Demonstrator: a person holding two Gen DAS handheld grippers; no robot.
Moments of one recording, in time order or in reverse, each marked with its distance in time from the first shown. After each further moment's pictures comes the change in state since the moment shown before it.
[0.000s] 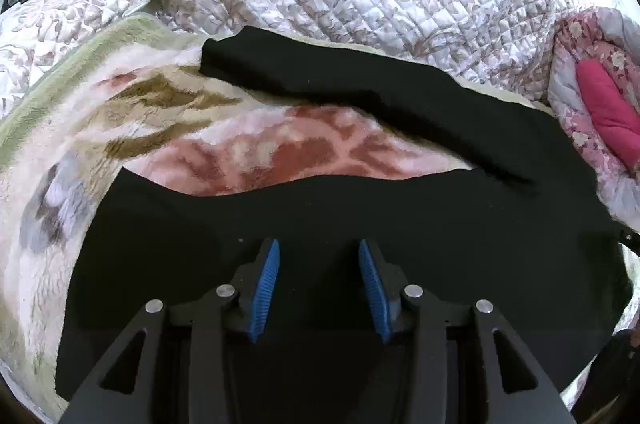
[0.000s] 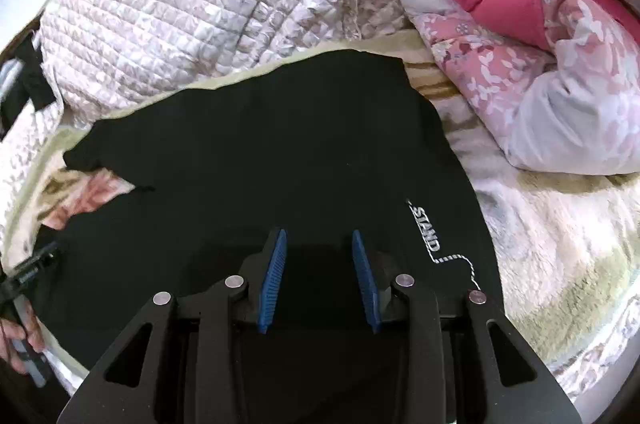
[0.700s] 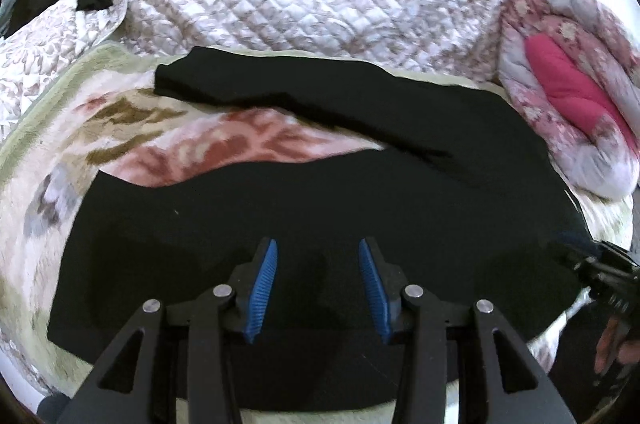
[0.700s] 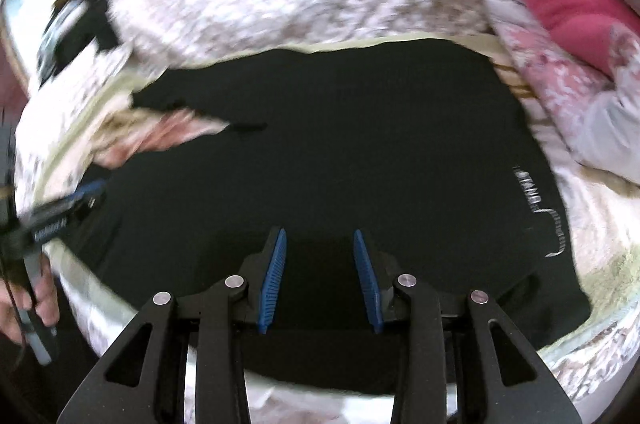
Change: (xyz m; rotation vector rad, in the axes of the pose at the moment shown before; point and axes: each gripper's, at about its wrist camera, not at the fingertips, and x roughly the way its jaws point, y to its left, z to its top) left arm -0.049 -0.057 -0.020 0.095 0.002 -0.068; right arm -0.020 0.087 -0.057 -0.221 0.060 0.162
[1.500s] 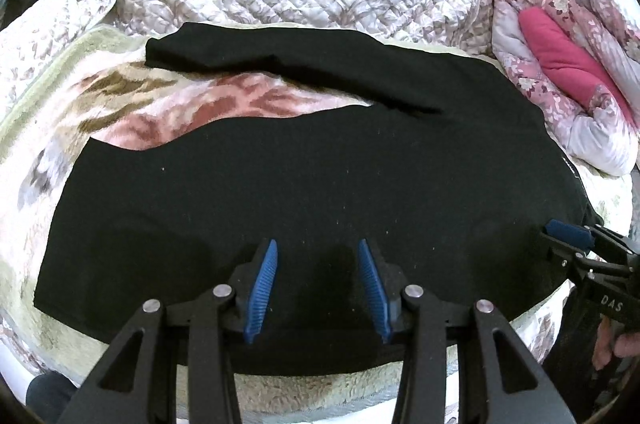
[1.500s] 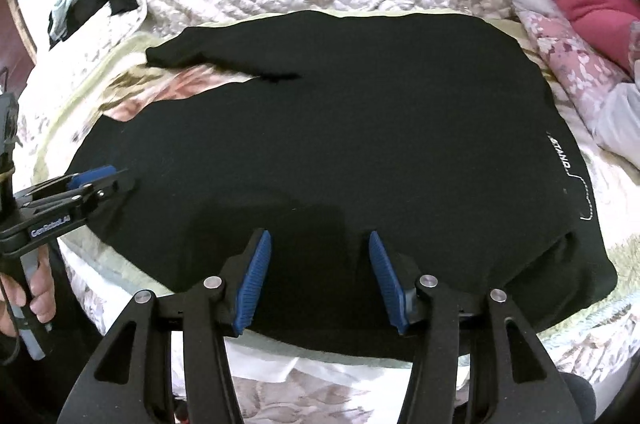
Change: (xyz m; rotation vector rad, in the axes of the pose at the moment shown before) left arm 0.006 -0.006 -0.018 0.014 0.071 0.000; right arm 0.011 0.002 -0.014 0.008 0.058 -0.004
